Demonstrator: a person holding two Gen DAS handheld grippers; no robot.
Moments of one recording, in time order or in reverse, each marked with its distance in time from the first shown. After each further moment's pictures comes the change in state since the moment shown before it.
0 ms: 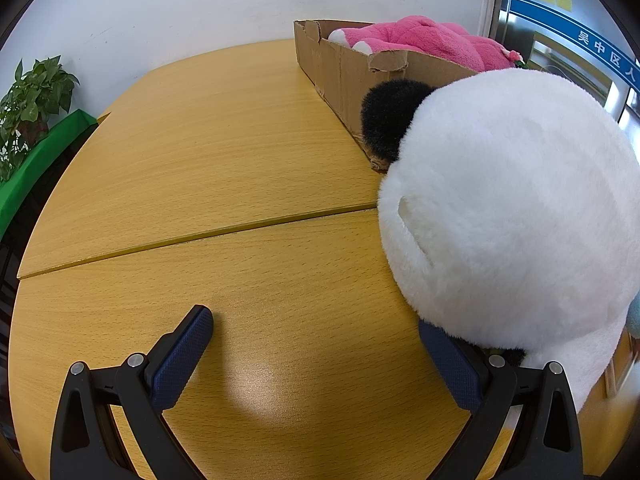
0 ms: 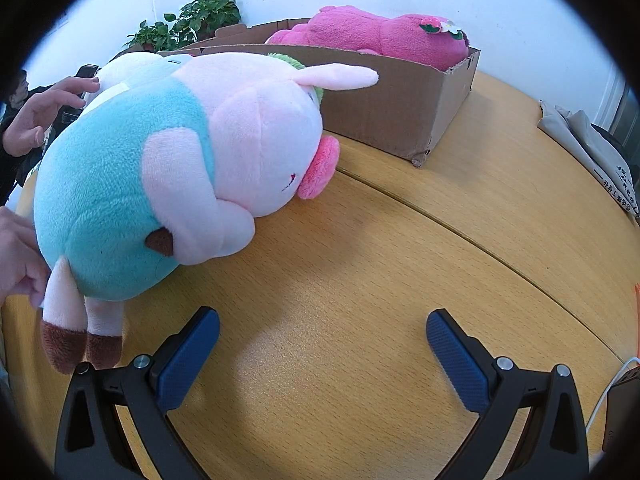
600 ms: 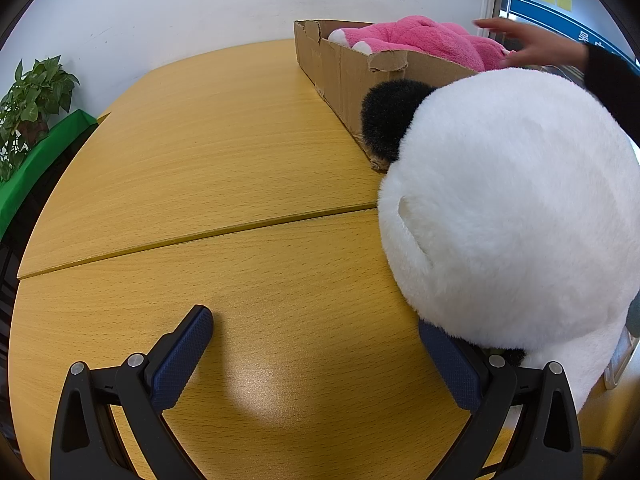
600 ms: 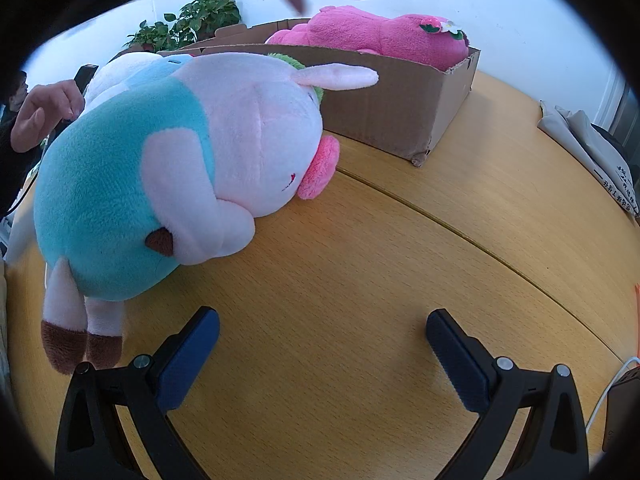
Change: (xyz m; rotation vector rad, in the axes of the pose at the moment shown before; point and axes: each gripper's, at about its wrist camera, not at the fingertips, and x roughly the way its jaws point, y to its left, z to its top) left arm 0.005 0.006 0.008 0.000 0.000 0.000; right arm 0.000 0.000 0.000 0.000 0.000 0.000
